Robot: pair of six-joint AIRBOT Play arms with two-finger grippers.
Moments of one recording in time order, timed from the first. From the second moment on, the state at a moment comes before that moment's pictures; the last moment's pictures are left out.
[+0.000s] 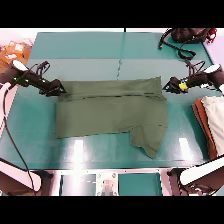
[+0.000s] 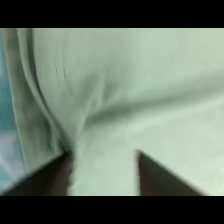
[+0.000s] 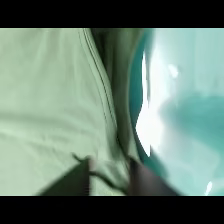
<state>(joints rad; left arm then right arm) 0.18 -1.78 1.52 1.03 -1.34 -1.31 -0.34 -1.77 1.52 -1.00 1.26 1.30</state>
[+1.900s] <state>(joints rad) -0.15 -0.80 0.29 1.06 -0.68 -1.85 -0.22 -1.05 0.36 -0.94 1.00 1.59</state>
